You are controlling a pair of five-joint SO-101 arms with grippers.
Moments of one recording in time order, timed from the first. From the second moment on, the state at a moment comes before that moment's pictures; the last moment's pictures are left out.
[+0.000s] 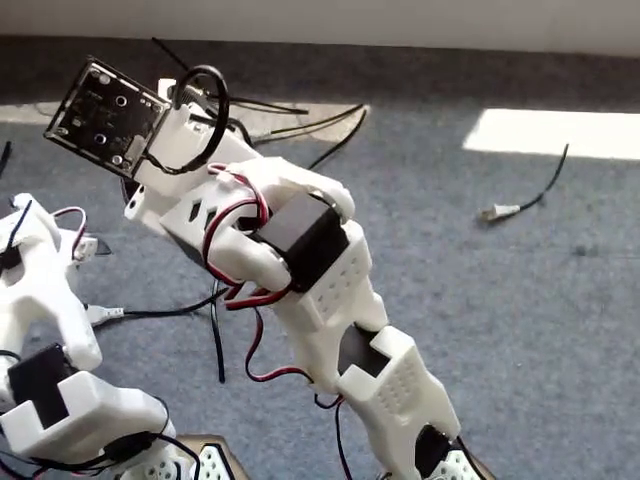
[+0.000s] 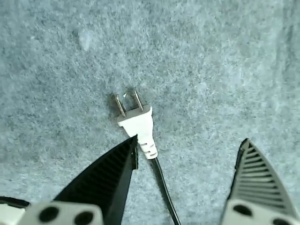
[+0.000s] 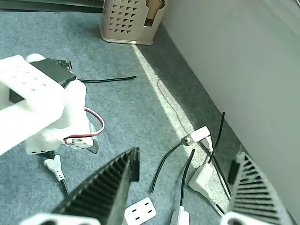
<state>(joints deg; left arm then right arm) -39.2 0.0 21.8 75.6 47.3 -52.9 29.5 -95.2 98.9 23.3</state>
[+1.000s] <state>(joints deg) -39.3 -0.5 35.9 55.9 45.6 -53.0 29.5 -95.2 98.9 23.3</state>
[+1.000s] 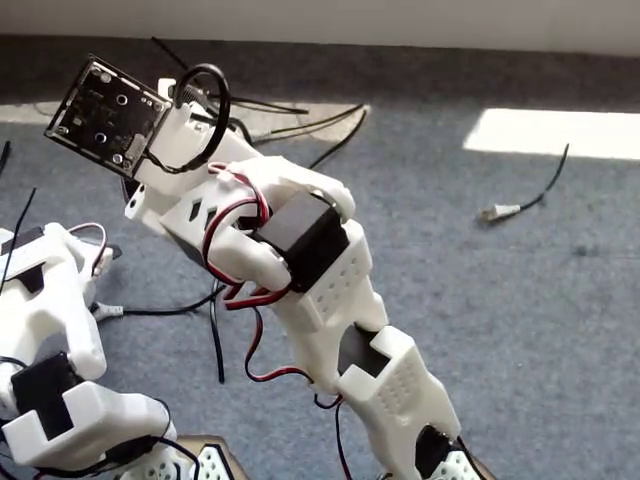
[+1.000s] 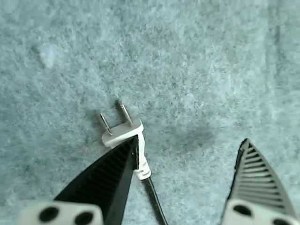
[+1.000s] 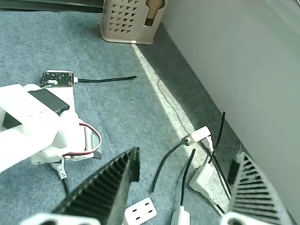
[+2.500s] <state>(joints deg) -47.3 -0.8 44.9 60.4 11.5 -53.0 29.5 -95.2 98.9 23.3</state>
